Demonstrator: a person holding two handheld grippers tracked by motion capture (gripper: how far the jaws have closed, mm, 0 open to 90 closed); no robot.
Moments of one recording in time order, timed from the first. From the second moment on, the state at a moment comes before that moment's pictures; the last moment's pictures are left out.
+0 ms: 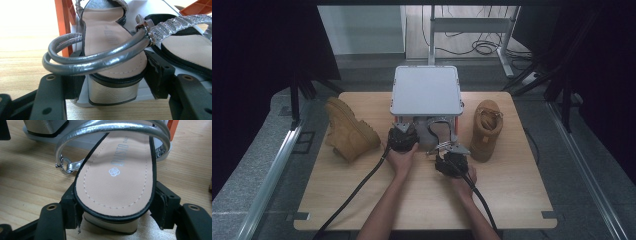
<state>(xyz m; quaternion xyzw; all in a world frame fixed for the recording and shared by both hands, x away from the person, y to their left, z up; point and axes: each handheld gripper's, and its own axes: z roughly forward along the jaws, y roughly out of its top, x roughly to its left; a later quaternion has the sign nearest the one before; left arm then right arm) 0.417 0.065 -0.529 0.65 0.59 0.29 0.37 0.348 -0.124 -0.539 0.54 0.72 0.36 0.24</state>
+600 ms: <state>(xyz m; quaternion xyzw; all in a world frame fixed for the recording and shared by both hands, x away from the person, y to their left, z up) 0.418 0.067 -0.528 0.66 0.59 0.28 0.37 0.359 -0.118 -0.531 0.56 0.70 0.36 0.25</state>
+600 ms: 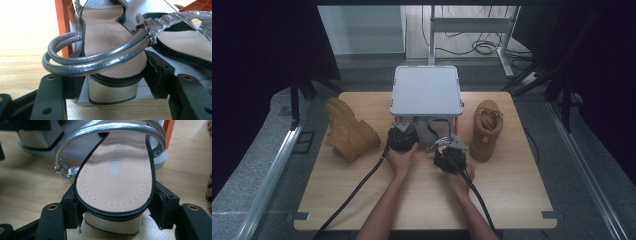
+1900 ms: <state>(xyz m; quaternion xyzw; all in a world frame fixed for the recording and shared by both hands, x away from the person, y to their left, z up) 0.418 0.068 -0.528 0.65 0.59 0.28 0.37 0.422 -0.098 -0.525 0.58 0.68 0.35 0.28</state>
